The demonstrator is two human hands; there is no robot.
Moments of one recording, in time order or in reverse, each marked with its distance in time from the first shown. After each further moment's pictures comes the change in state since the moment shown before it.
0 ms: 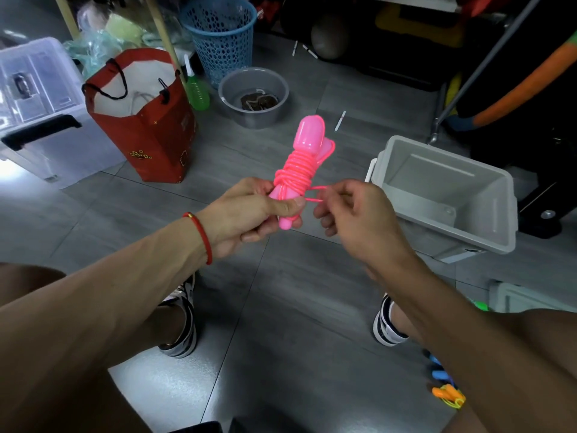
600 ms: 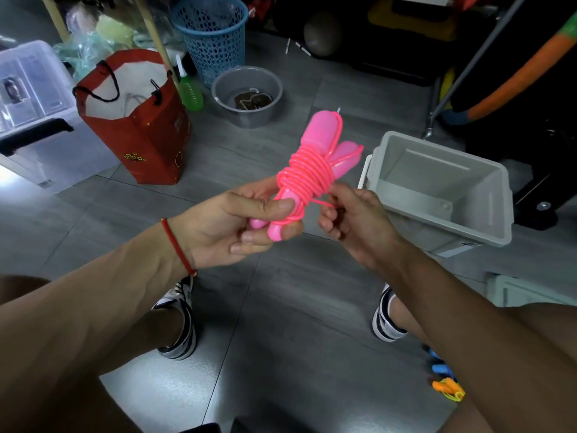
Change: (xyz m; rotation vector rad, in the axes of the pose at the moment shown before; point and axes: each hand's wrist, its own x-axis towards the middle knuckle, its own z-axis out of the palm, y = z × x) left_hand -0.015 0.004 -0.010 -0.423 -0.657 0.091; right_hand 0.014 0.021 -0.003 0.671 -0.151 0.246
